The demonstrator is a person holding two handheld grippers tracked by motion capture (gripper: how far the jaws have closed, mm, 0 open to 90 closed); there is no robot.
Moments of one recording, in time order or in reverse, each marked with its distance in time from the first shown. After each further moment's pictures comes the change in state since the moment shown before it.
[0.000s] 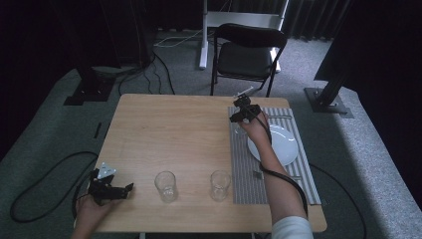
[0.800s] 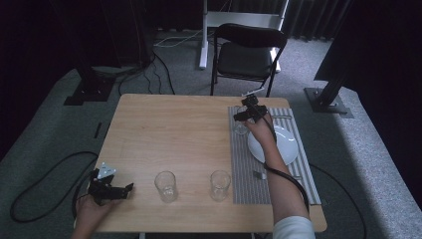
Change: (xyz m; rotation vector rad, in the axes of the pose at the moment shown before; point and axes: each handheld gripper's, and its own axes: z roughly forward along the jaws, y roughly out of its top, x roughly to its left) left arm 0.000 0.000 0.000 0.000 0.000 0.000; right arm -0.025 -0.011 0.007 -0.063 0.089 0.099
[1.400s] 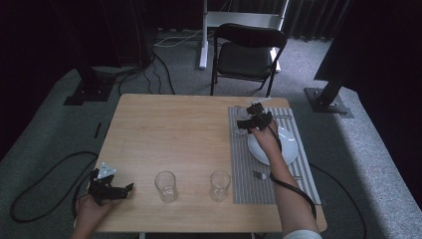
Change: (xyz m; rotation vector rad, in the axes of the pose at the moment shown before) left arm 0.000 0.000 0.000 0.000 0.000 0.000; right arm 0.000 -0.033 -0.019 -0.088 0.003 -0.036
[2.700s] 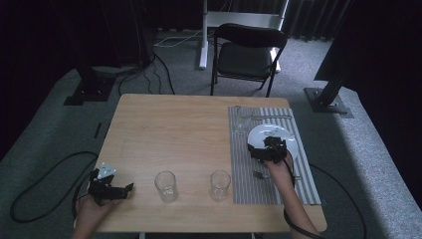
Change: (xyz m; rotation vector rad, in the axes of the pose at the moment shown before) left arm 0.000 0.000 0.000 0.001 0.002 -0.002; right arm 0.007 -0.107 -0.057 -0.180 0.047 0.070
